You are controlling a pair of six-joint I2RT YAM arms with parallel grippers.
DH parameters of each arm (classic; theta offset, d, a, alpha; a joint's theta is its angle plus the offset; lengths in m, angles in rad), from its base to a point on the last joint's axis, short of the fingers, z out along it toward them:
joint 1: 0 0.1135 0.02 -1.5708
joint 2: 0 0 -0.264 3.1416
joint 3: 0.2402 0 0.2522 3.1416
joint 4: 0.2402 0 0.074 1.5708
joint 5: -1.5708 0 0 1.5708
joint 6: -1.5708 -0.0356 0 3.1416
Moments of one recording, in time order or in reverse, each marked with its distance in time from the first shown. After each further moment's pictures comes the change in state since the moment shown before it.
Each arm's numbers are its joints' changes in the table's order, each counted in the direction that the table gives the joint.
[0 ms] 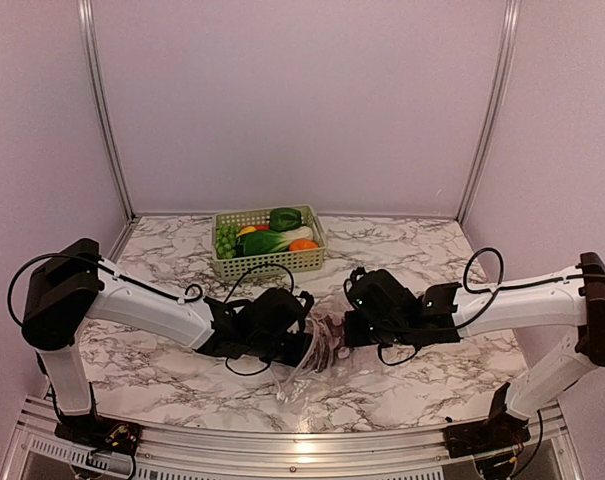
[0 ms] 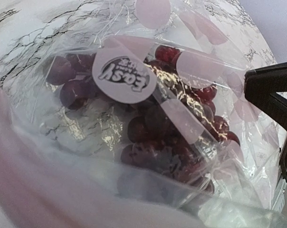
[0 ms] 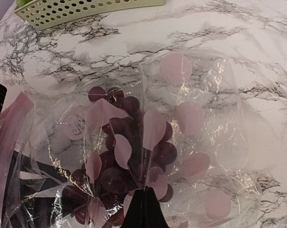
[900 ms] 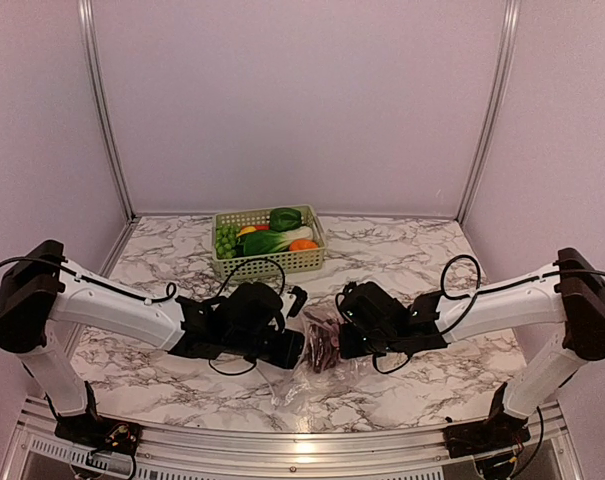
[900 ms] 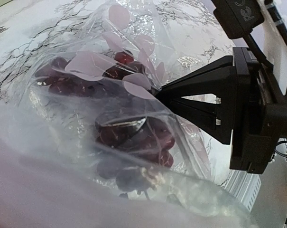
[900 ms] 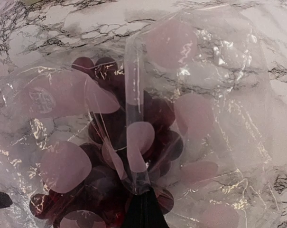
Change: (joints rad) left arm -0.005 -0.161 -0.126 -0.070 -0.097 -0.025; right arm 0.000 0.097 -0.027 -0.055 0.061 0.005
